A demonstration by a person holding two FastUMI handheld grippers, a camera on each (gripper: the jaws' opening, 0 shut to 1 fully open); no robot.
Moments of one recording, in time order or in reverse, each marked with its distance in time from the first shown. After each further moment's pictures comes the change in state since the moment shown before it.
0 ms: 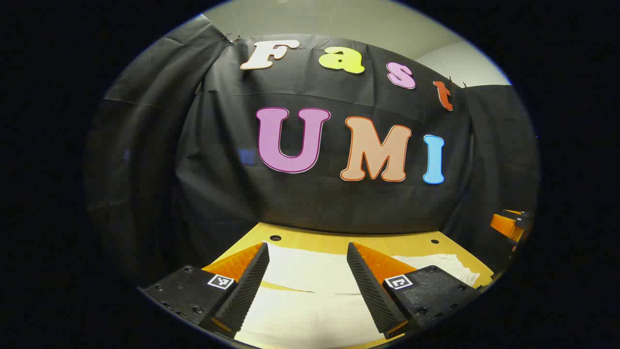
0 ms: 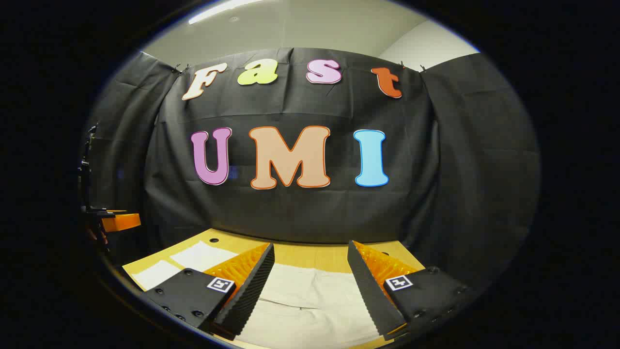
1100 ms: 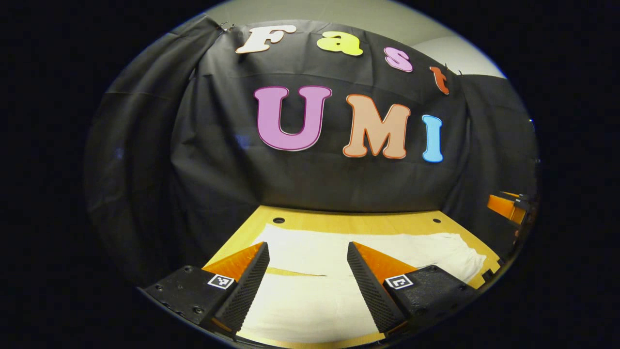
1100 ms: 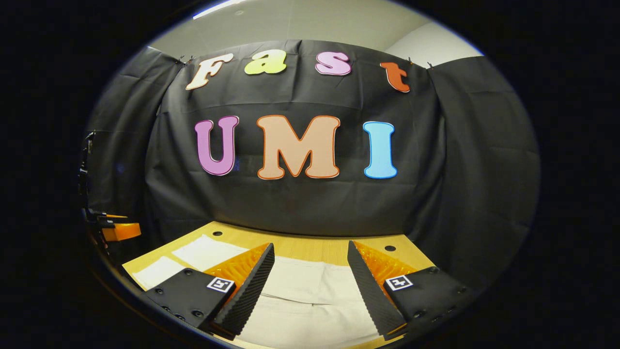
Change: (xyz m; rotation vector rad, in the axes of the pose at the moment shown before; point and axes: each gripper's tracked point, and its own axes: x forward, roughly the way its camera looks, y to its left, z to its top) left arm -0.002 0.033 -0.059 0.035 0.146 -0.063; right arm 0.004 0.044 -0.024 -0.018 0.059 0.006
